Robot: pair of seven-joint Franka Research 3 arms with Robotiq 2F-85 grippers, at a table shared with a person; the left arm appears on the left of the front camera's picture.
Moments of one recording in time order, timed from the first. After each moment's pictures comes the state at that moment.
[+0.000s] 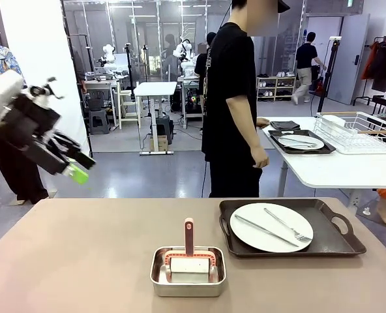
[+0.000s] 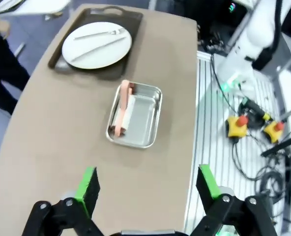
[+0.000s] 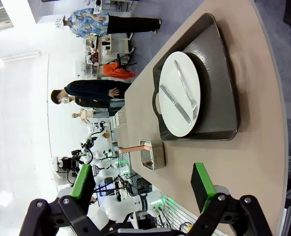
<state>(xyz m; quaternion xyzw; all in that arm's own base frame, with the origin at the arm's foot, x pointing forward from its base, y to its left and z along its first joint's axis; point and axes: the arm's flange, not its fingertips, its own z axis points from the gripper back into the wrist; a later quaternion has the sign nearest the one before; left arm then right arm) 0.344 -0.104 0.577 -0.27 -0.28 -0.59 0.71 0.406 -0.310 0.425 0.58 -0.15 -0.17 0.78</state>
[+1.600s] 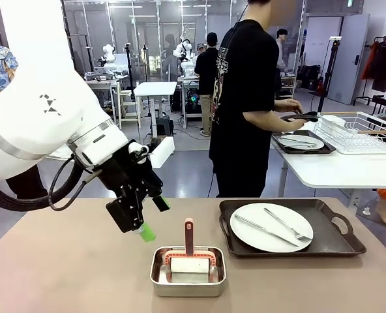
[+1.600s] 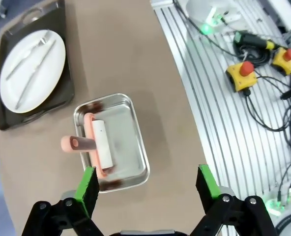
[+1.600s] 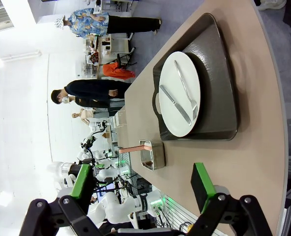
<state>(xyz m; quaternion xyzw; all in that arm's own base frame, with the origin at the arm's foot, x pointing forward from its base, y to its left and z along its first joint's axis) 0.330 -0.263 0.517 -0.18 -0.21 -0.77 0.58 0.406 -0.311 0.426 0.58 -0.15 -0.17 0.78</state>
